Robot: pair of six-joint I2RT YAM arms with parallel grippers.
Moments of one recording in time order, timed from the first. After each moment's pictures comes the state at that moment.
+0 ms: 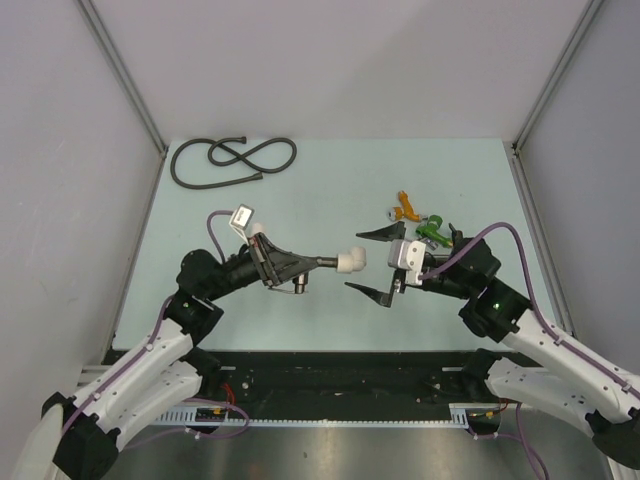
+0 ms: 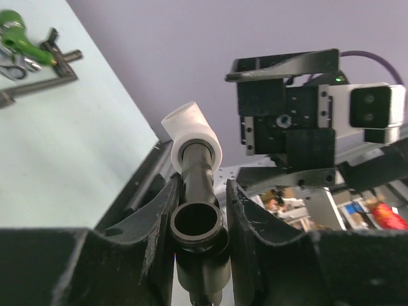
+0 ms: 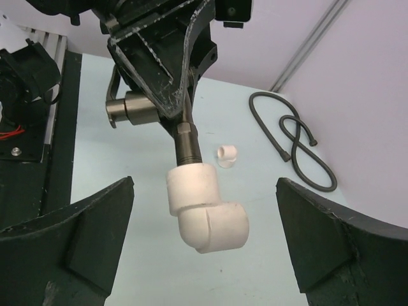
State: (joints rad) left arm -0.55 0.74 0.48 0.40 0.59 -1.12; right arm 0.82 0.79 0.77 0.08 -0.51 -0.38
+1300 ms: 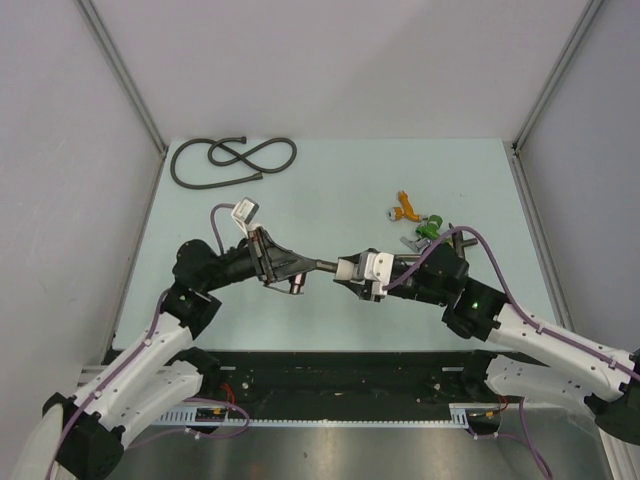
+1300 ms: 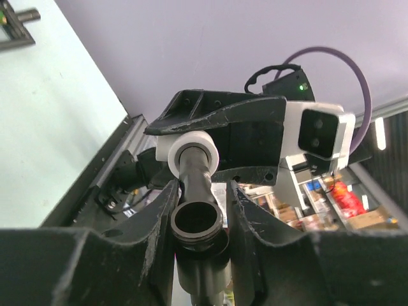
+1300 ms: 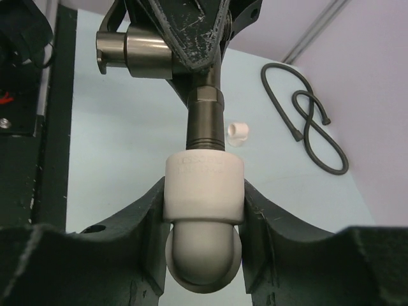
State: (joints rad) left arm -0.49 0.78 0.54 0.39 0.76 -1.30; right arm 0.99 0.89 0.76 0.04 -0.31 -0.50
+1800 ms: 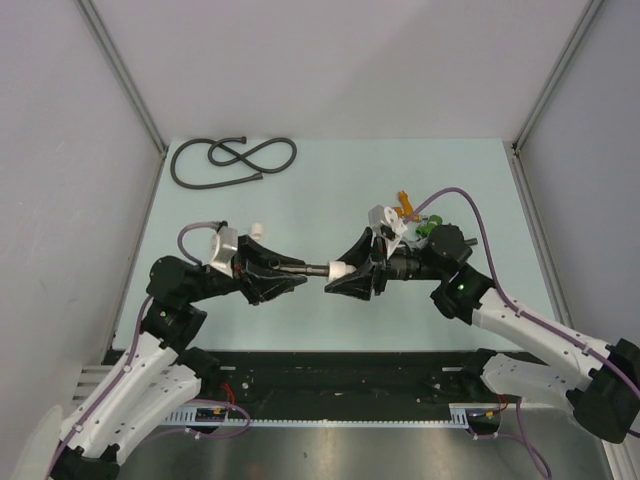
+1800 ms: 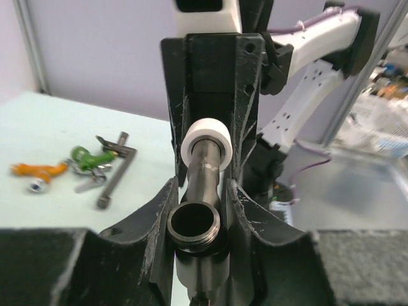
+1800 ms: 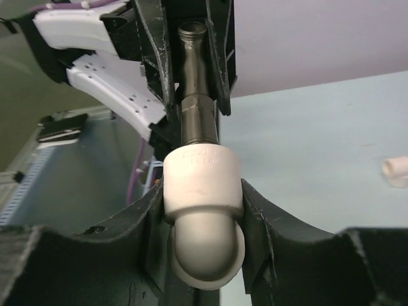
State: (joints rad) left arm -0.51 0.61 0.59 0.34 0.84 -0.48; right arm 0.81 0.99 0.76 0.37 -0.75 0.22
